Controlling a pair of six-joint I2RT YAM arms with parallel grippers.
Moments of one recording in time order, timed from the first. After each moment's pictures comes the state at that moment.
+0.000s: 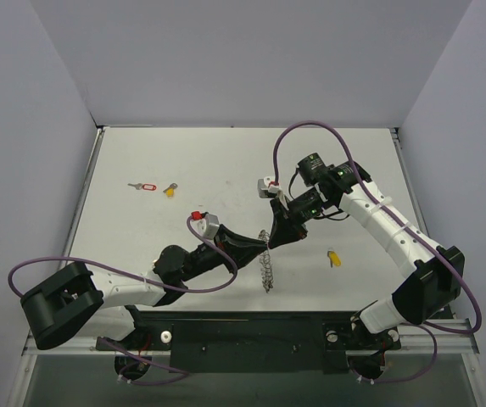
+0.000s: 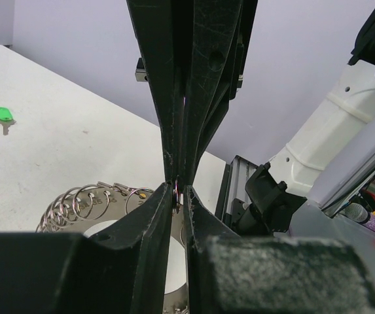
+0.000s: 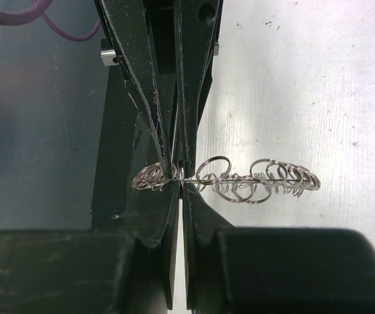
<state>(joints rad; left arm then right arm) -0.98 1.28 0.32 1.28 0.22 -0.53 0.53 1.47 1.38 -1.19 -1.00 -0.82</state>
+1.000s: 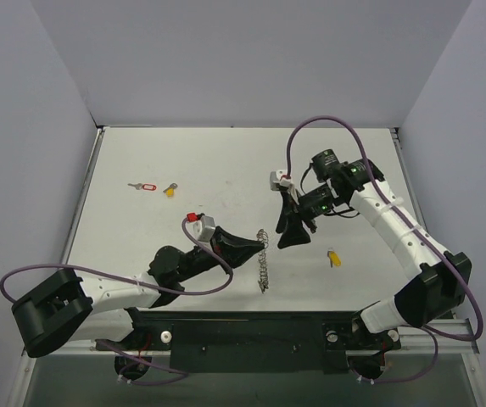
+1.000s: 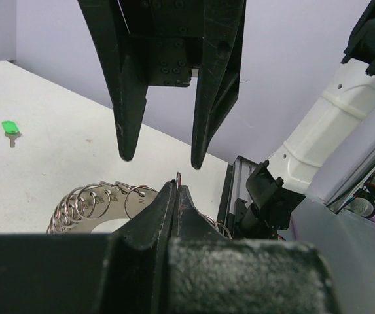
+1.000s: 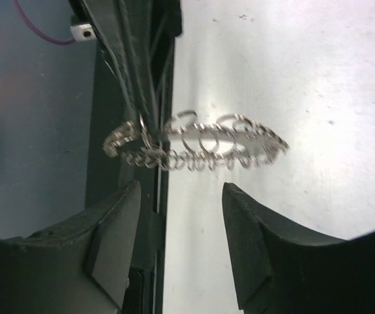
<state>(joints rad) -0.97 1.23 0.31 1.25 0.24 -0.50 0.47 1.46 1.38 -1.21 -1.00 -0.83</state>
